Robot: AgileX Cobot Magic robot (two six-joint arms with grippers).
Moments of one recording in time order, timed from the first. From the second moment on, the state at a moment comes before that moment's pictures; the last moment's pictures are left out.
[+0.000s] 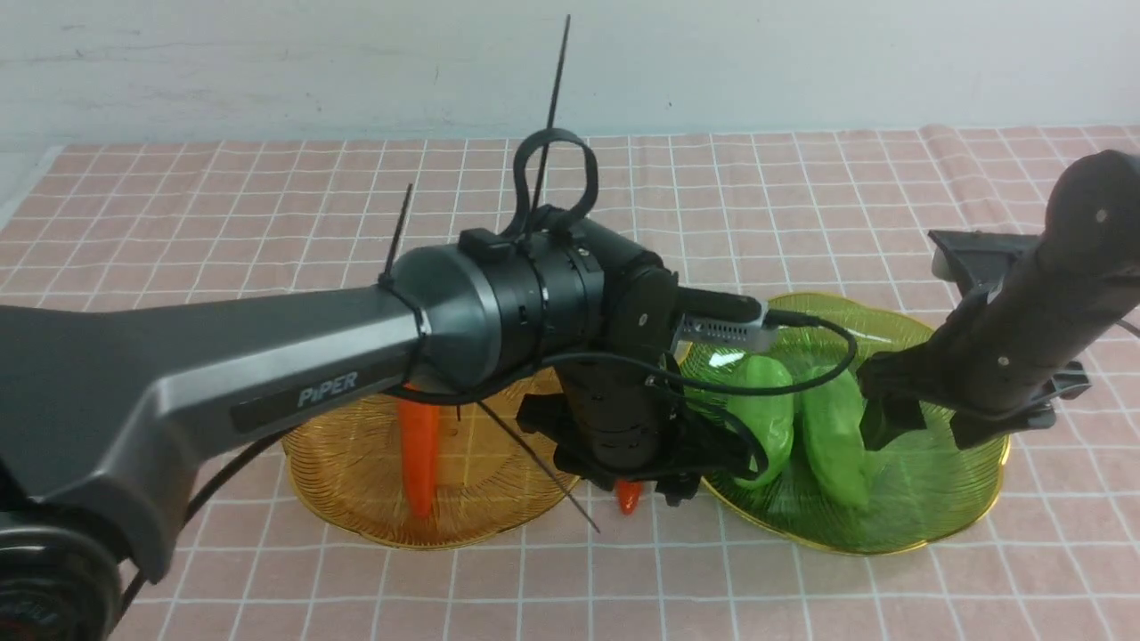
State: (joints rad) right arm 0.18 1.80 -1.17 0.18 0.88 0.01; left arm -0.74 2.09 -1.52 0.05 0.78 -0.58
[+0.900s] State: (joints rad) right arm 0.18 1.80 -1.17 0.19 0.88 0.00; left arm -0.74 2.13 -1.53 0.16 0.75 -0.67
